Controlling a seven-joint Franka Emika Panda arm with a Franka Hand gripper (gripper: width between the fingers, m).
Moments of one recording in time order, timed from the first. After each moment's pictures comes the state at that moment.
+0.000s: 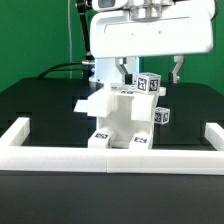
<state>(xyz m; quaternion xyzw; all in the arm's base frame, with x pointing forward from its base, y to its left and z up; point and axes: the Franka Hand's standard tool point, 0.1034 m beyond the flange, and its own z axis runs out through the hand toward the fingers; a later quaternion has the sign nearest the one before) 0.568 0.018 0.115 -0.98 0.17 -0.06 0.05</state>
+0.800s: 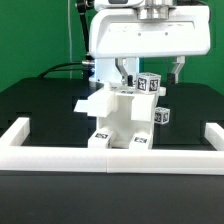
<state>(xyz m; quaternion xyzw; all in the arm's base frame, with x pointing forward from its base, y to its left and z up) 0.568 0.017 0.113 -0.99 -0.11 -0.07 0.02</state>
